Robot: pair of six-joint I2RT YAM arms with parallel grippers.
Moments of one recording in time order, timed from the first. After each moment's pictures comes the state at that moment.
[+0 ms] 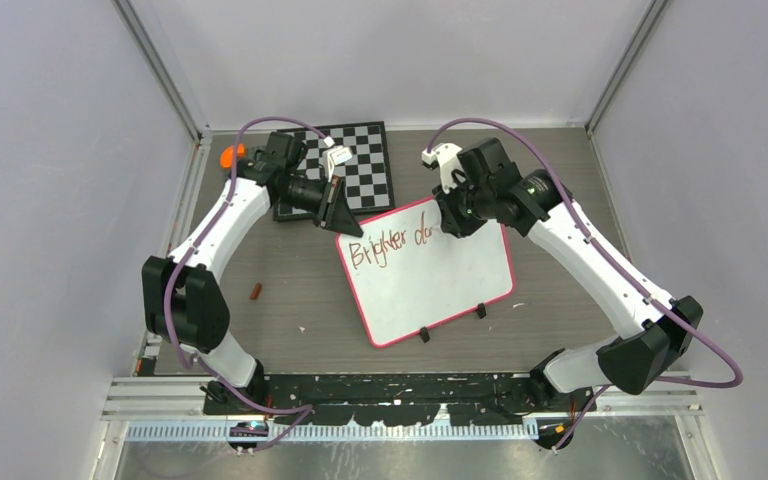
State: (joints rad) left arm -0.28 1.62 1.44 -0.88 1.07 0.16; right arm 0.59 1.40 1.51 -0.97 -0.08 -0.08
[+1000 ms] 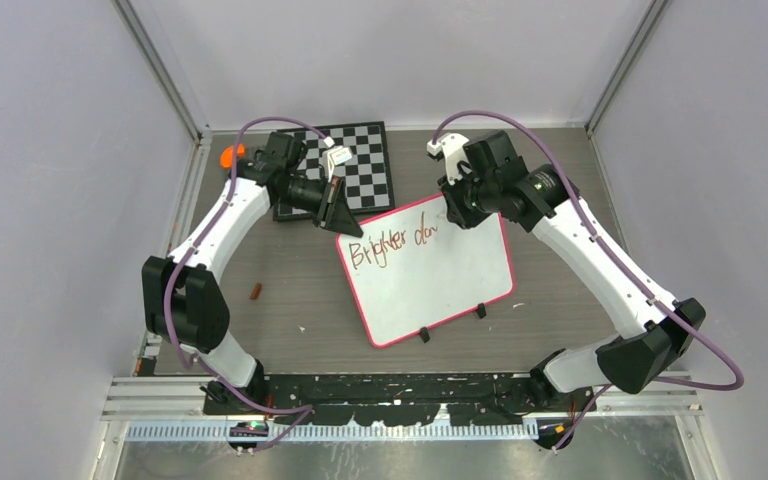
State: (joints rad) left arm -0.28 1.62 1.44 -0.89 1.07 0.16; right arm 0.57 1.40 1.55 -0.97 -0.03 -0.10
